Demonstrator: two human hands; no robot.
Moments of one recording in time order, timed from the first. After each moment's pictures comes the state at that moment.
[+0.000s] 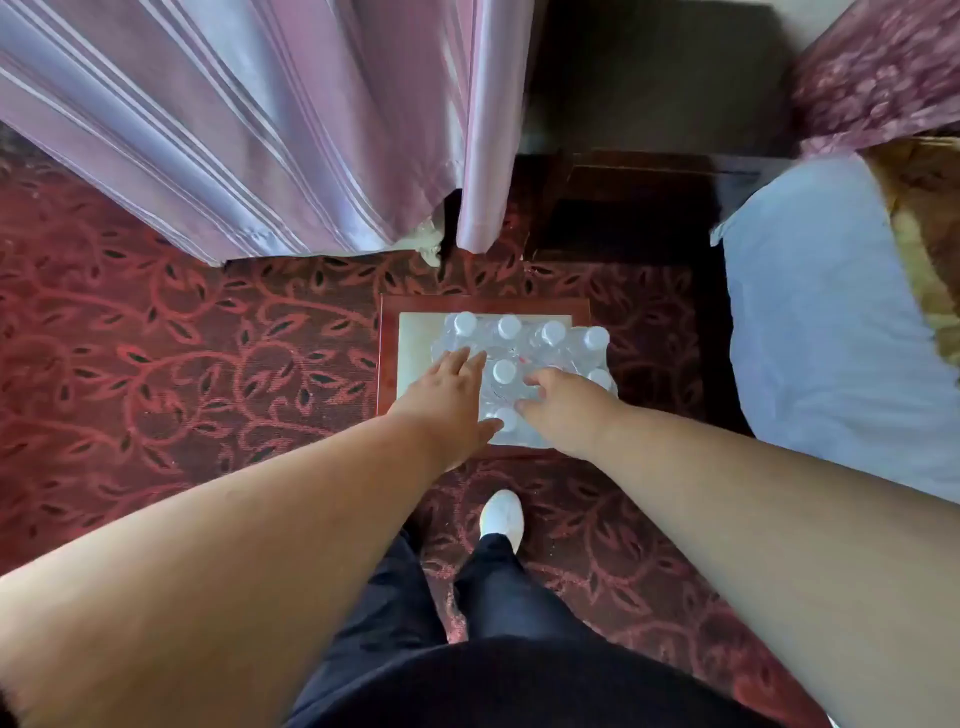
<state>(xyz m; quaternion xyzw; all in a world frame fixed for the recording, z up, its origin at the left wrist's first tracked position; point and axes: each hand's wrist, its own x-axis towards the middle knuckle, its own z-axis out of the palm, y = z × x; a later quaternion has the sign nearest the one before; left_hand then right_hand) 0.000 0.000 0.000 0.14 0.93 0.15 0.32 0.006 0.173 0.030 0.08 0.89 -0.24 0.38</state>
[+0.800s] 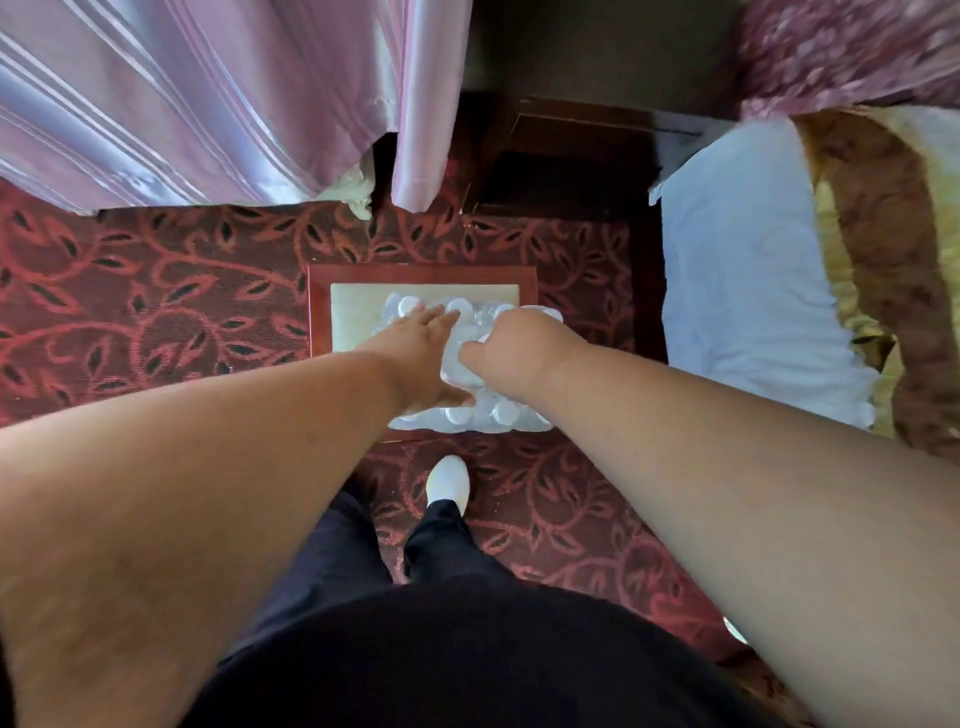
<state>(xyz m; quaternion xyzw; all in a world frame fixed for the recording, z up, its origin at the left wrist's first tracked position) -0.067 0.016 -0.024 0.21 0.89 0.14 0.38 -0.061 0.140 0.090 0.16 0.87 -0.12 0.44</state>
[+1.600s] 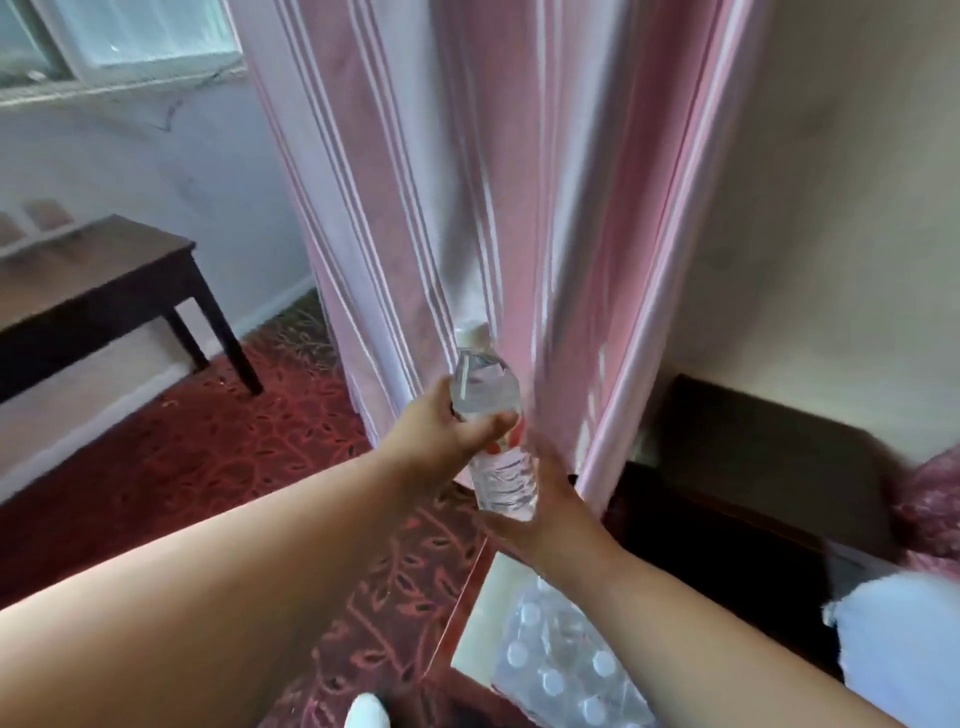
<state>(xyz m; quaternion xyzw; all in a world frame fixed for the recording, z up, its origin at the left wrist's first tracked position) -0.027 -0.091 0.303 -0.10 0.83 0.55 -0.06 -0.035 0.083 0.241 -0.20 0.82 -0.52 0.16</state>
